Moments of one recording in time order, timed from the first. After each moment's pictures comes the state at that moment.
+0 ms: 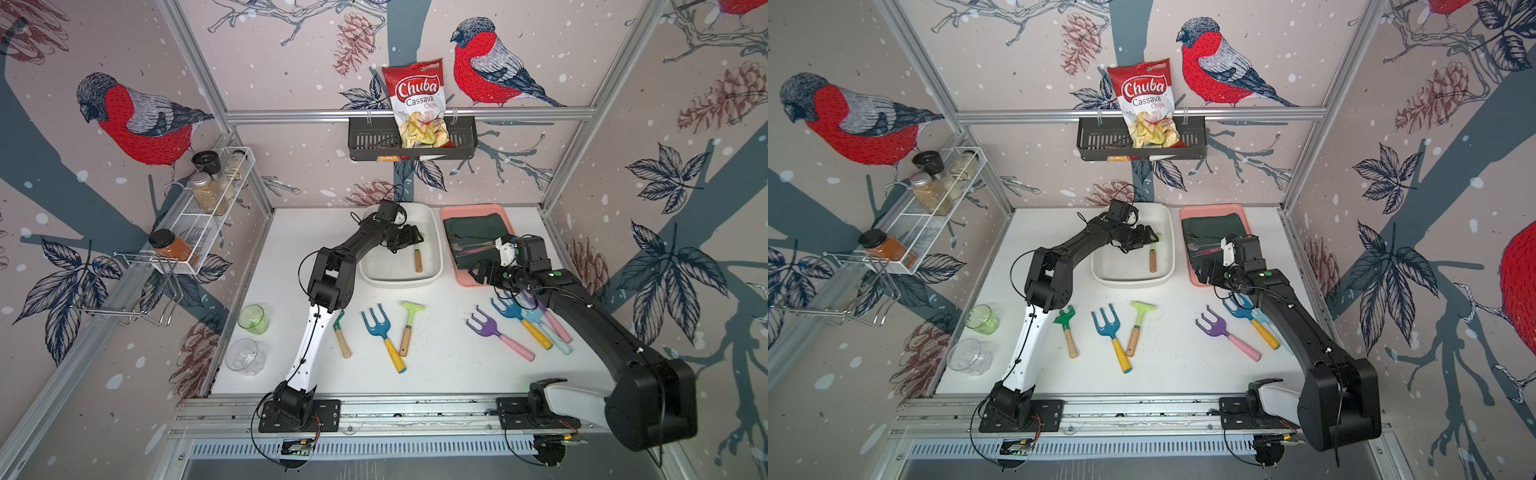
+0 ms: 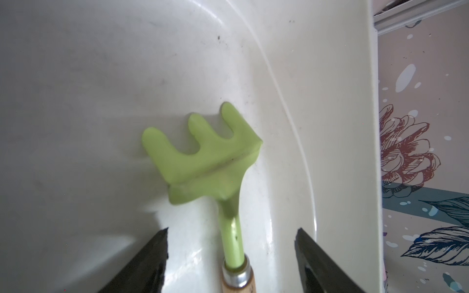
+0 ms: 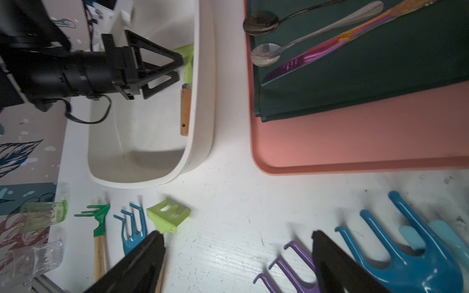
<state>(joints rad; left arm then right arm) -0.41 2.50 2.12 -0.53 0.50 -0.52 0.23 1.25 0.89 -0.54 -0.26 0.37</state>
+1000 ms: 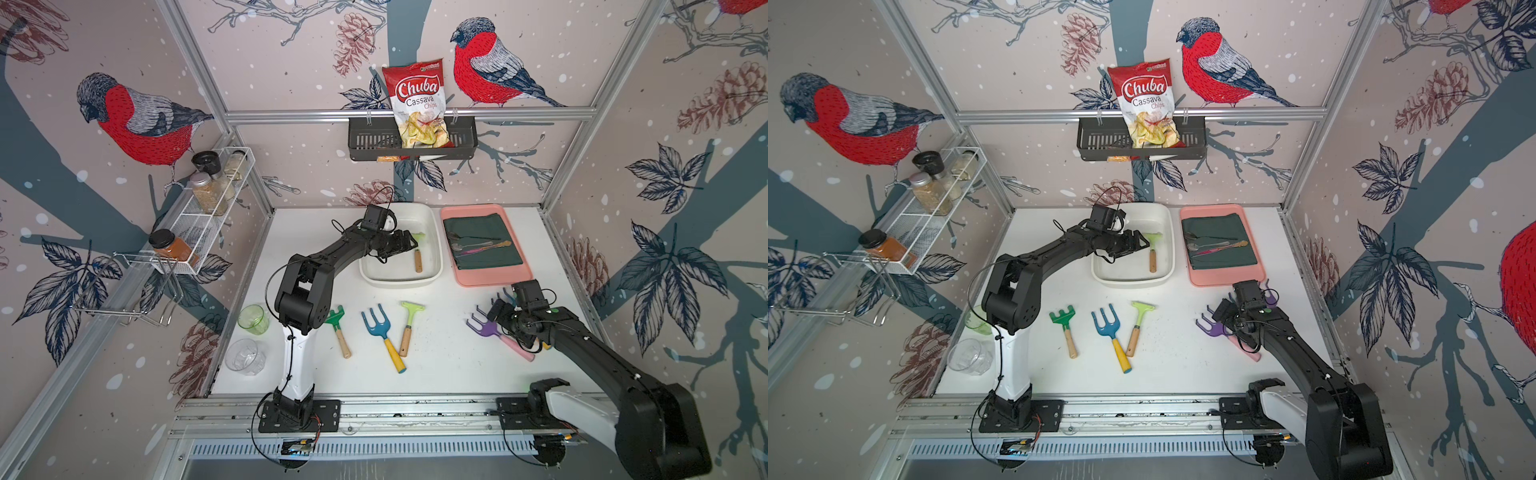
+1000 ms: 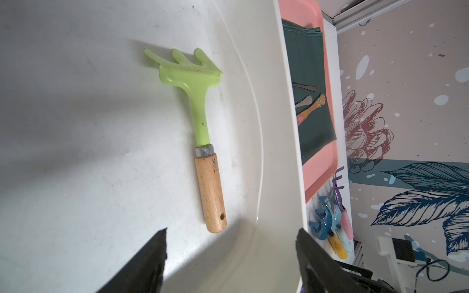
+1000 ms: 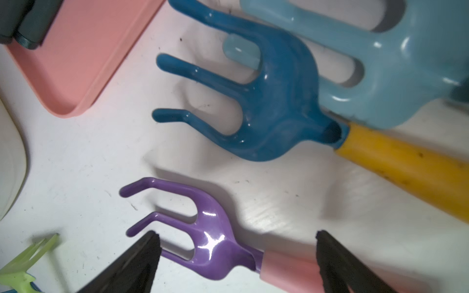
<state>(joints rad) -0.41 2.08 1.61 -0.36 0.52 -0.54 0.24 1.07 0.50 -0.60 -0.05 0.78</state>
